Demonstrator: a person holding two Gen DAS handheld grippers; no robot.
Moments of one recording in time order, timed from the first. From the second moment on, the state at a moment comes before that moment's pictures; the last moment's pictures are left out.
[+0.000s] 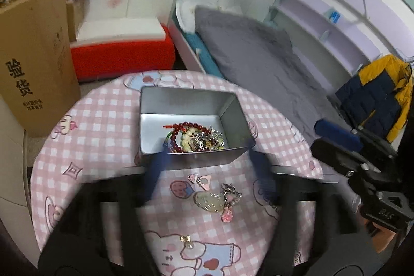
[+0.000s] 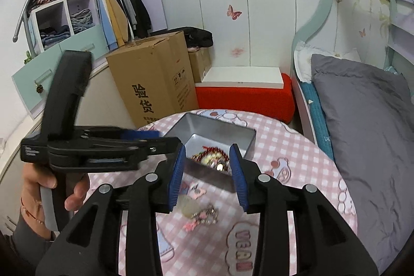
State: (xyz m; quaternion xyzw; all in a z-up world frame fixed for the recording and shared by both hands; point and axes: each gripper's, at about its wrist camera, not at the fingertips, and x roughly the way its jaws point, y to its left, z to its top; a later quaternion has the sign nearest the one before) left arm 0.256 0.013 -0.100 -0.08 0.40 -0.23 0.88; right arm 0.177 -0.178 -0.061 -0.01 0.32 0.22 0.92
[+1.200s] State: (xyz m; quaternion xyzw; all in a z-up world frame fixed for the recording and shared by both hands) left arm 0.177 0.010 -0.201 0.01 0.44 -0.15 0.88; right arm 0.131 -0.170 -0.170 0.00 0.43 0.20 0.88
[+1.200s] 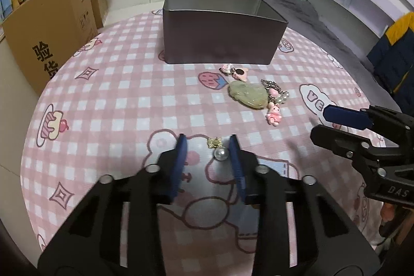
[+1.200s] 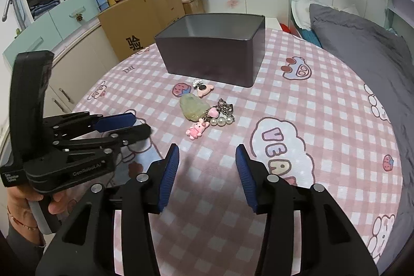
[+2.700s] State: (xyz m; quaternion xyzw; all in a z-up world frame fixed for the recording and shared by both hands) left arm 0.208 0.014 -0.110 -0.10 0.37 -0.27 0.88; right arm 0.149 -0.183 -0.088 0.01 0.33 0.23 0.91
